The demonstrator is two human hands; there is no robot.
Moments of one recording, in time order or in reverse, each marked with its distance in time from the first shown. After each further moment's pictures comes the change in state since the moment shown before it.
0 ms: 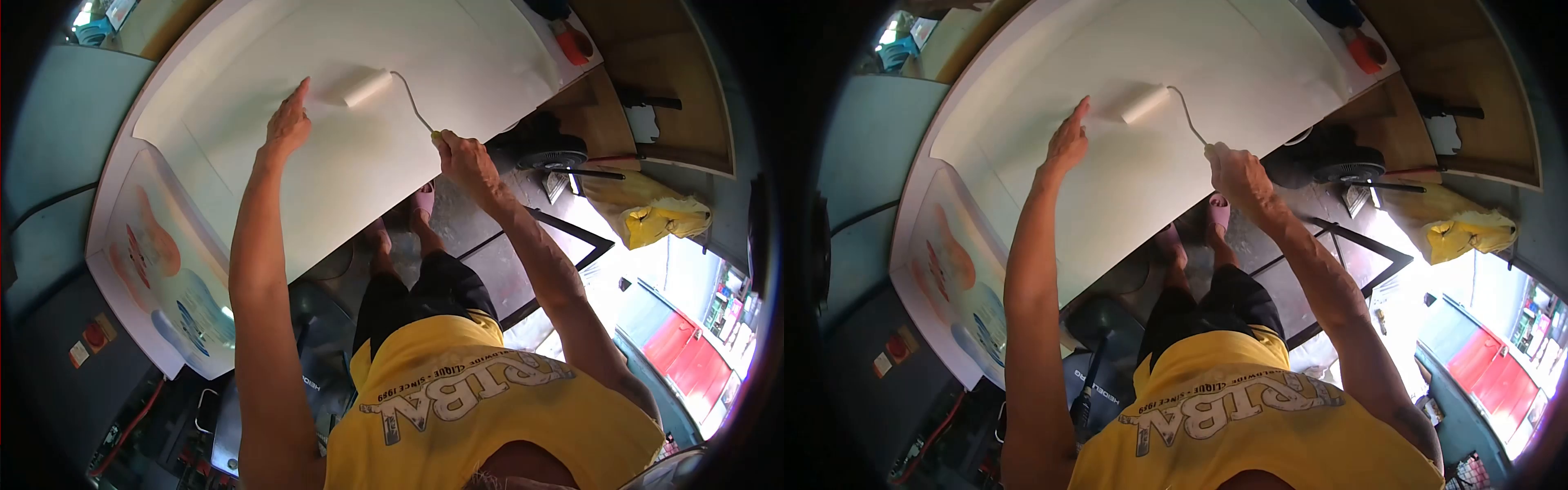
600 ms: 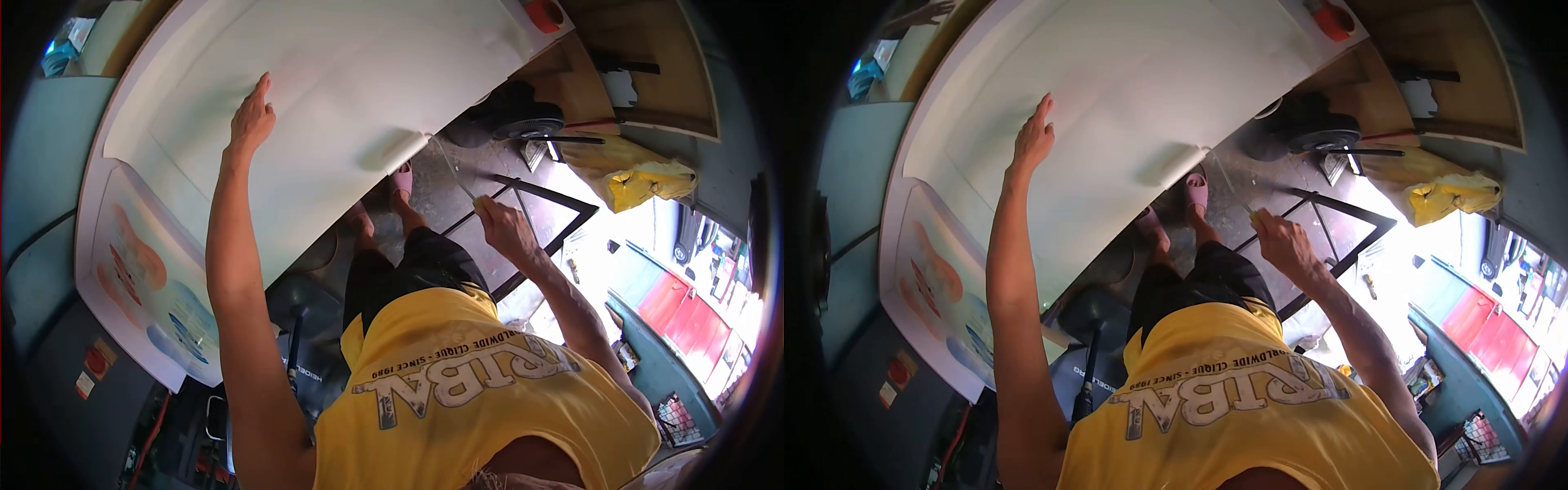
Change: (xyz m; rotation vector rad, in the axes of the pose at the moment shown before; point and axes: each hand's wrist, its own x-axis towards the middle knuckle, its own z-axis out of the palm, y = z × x) left_hand 0.006 -0.009 0.003 0.079 -0.003 0.023; right_hand -0.174 0.028 -0.074 -0.068 -0.171 0.101
